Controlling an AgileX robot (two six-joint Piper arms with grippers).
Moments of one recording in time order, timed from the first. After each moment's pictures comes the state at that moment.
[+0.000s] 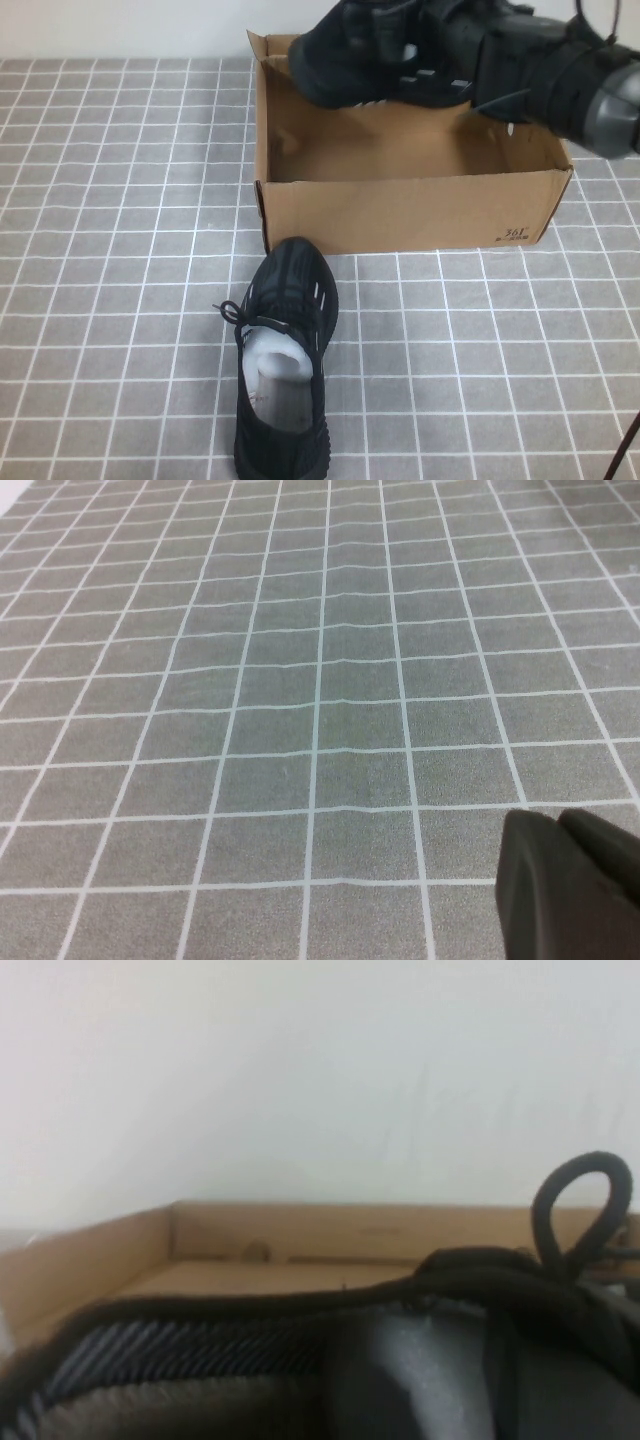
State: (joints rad) right arm 0.46 1.89 -1.76 1.76 -0.31 -1.58; left arm -0.03 -0.01 0.03 0.15 0.37 -0.10
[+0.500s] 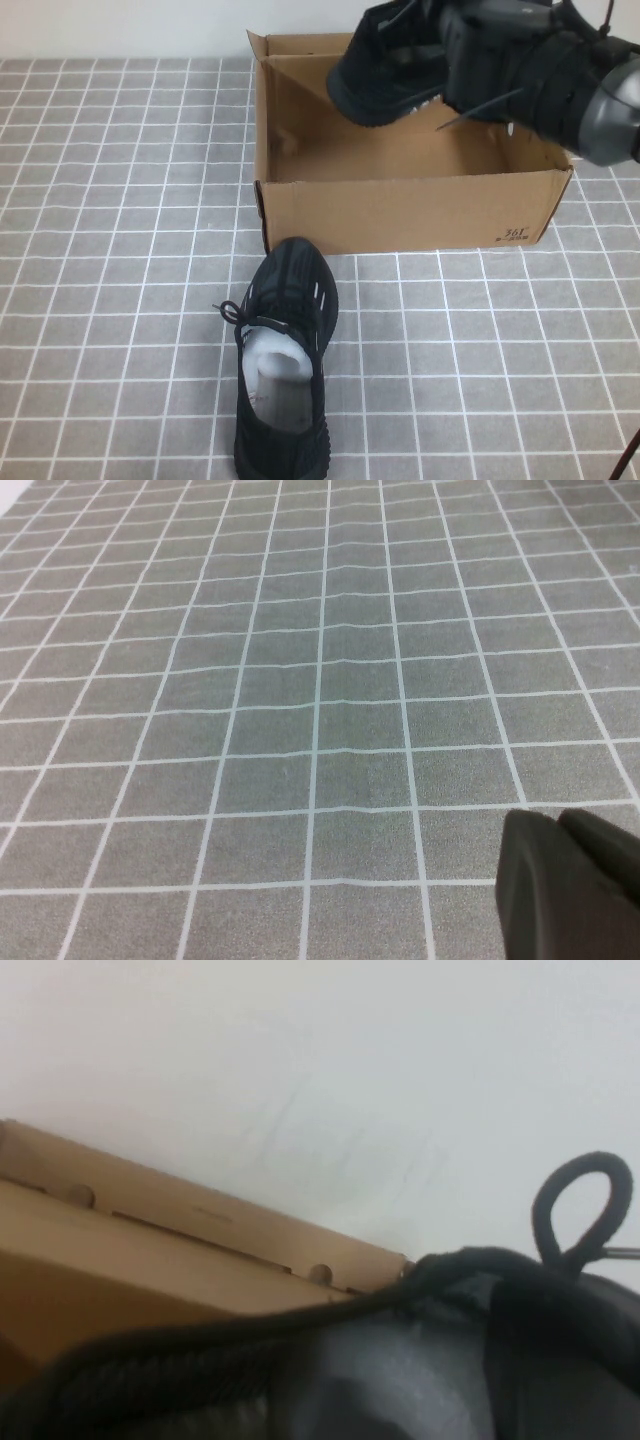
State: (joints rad) right arm 0.59 1.84 -1.76 1.76 -0.60 -2.03; left arm -0.03 -0.01 0.03 0.15 0.37 -0.10
